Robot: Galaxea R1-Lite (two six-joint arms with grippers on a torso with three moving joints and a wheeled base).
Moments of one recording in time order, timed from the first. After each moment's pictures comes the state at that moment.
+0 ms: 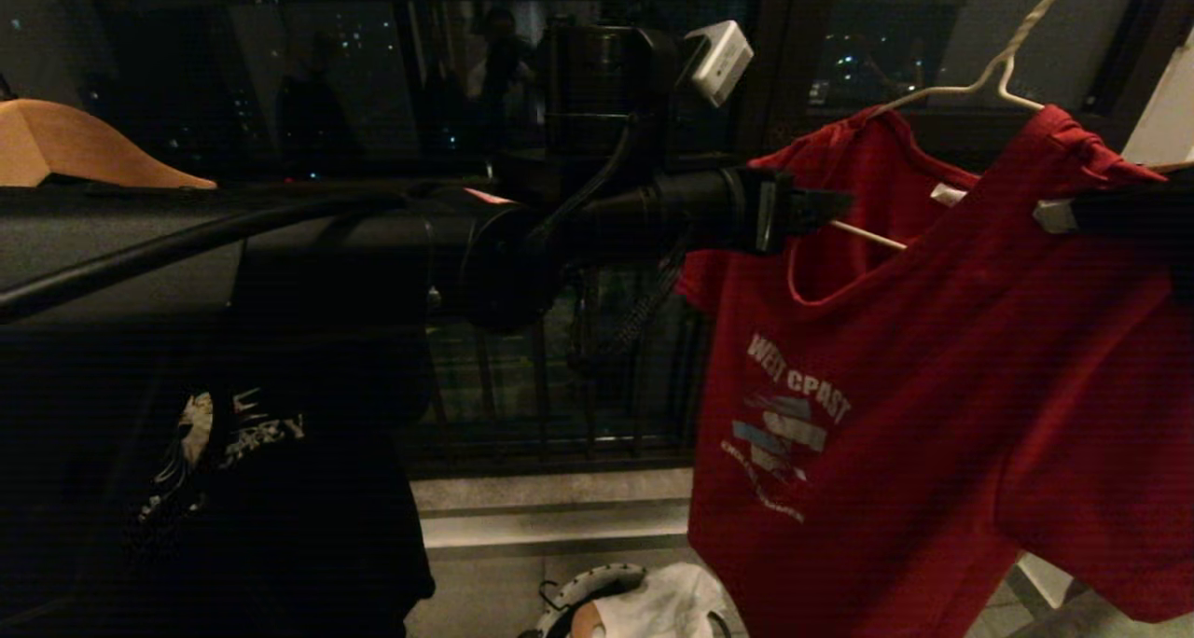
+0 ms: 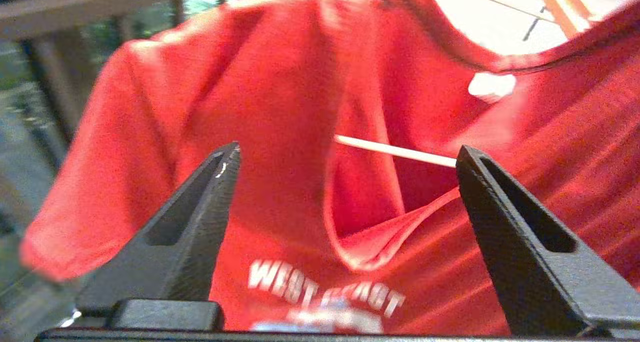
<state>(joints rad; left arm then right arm) -0.80 2.11 -1.95 -0.22 -0.30 -0.12 0.43 1.28 -1.50 0.58 -0.23 -0.23</state>
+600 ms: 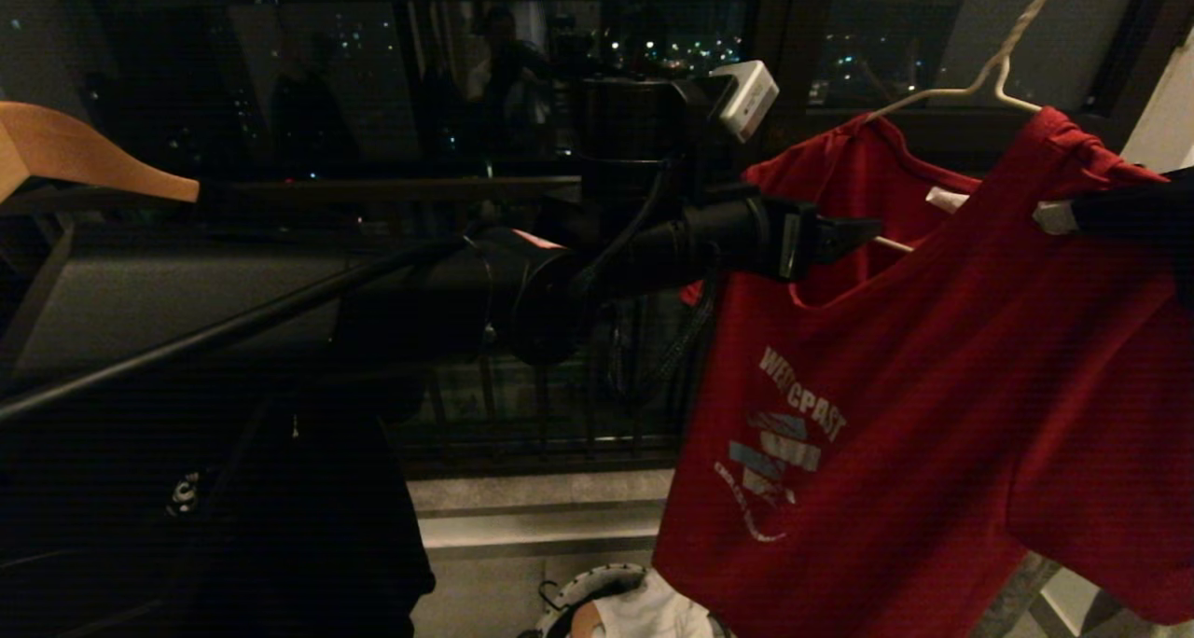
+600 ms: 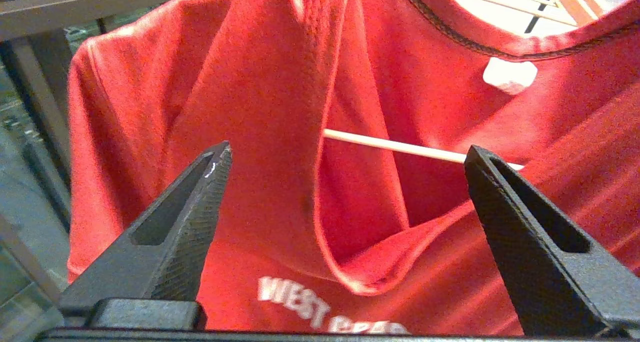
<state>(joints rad) -0.82 2.17 -1.96 -0.31 -0.29 -0.12 0.43 1.27 -1.50 0.58 -0.22 -0.25</state>
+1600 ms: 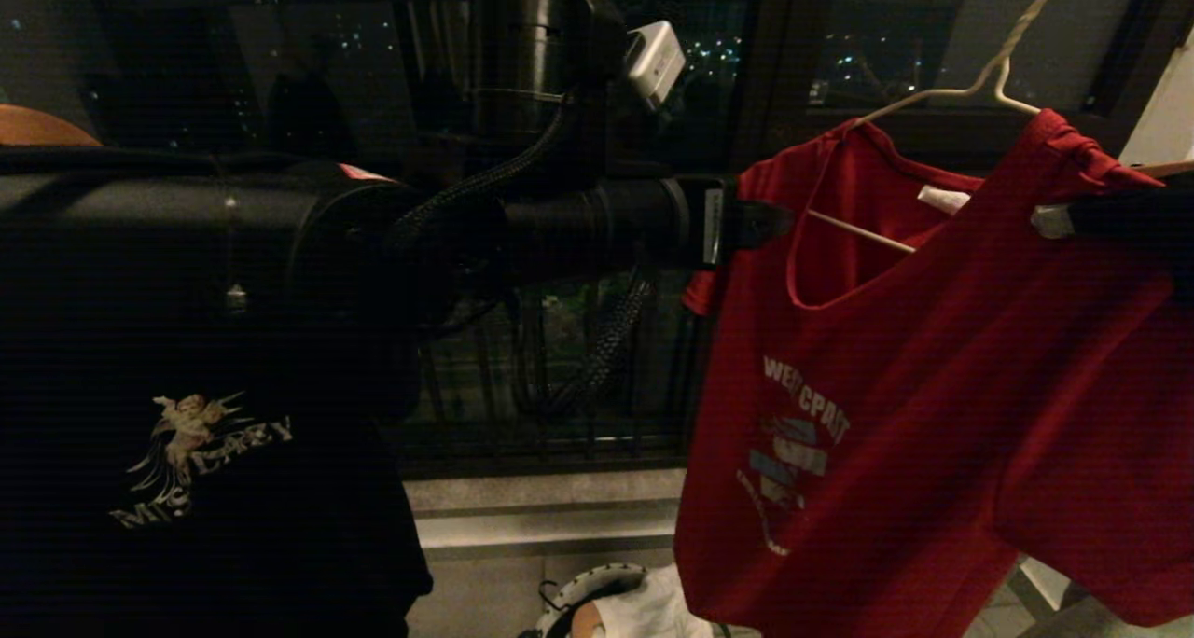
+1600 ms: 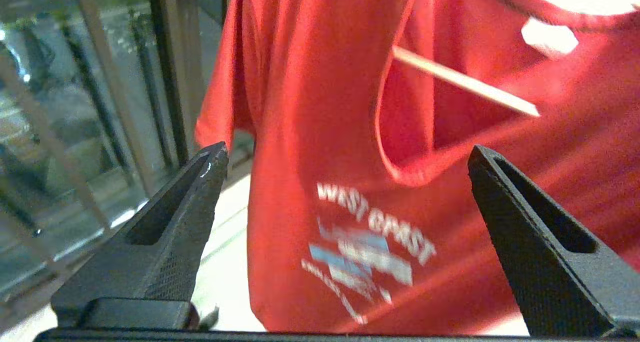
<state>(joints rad) -0.82 1.88 -1.66 -0.14 -0.04 -0.17 0.42 1.27 -1.49 0.58 -0.21 -0.24</state>
